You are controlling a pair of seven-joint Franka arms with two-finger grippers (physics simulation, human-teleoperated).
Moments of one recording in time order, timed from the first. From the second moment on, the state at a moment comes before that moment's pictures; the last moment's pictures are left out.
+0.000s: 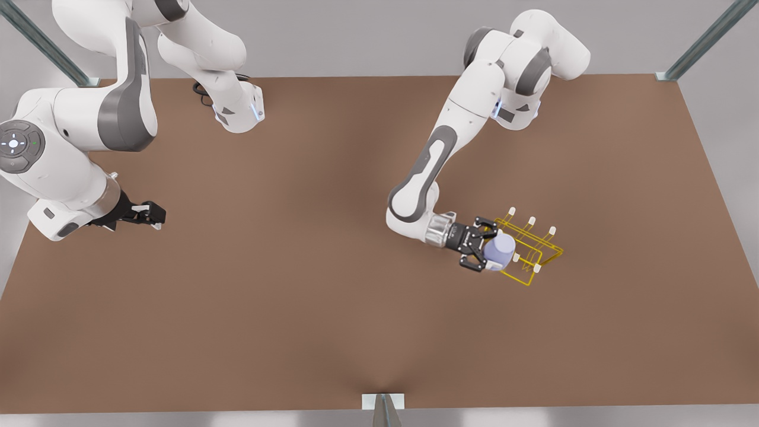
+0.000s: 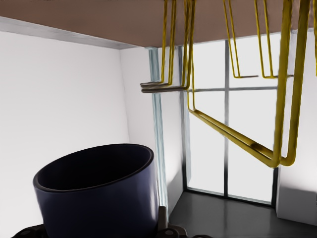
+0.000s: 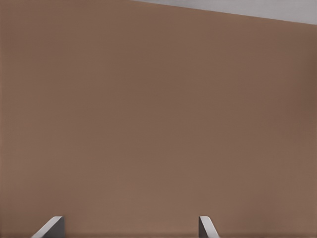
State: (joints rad) left arm -0.83 0.83 0.13 -1.57 1.43 1.27 0.86; right arm -0.11 0.23 0.21 -1.33 -0.16 1.51 0.03
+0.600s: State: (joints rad) left arm -0.81 0.87 0.13 -1.55 1.41 1.27 0.94; right arm -0.11 0.23 0.22 -1.33 -0.16 1.51 0.03
